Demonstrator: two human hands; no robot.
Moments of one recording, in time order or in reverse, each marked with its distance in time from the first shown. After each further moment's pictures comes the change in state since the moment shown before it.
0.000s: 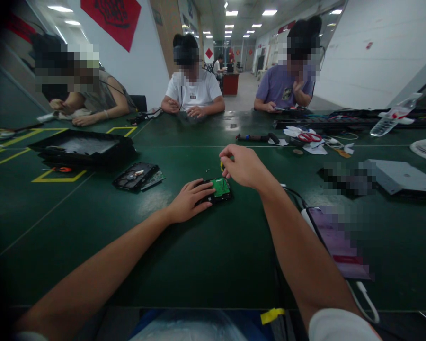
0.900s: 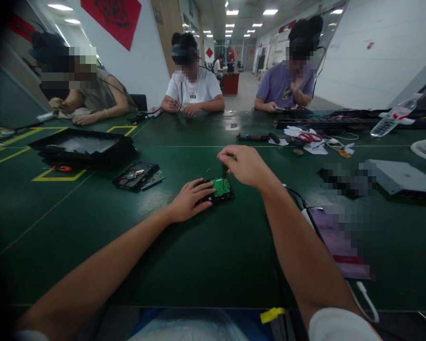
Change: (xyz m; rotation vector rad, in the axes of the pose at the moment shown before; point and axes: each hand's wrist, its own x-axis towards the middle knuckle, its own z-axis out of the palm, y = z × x) left_hand 0.000 0.000 -0.001 0.004 -0.011 0.003; right_hand -0.001 0.003 -0.007 -0.096 0.007 -0.127
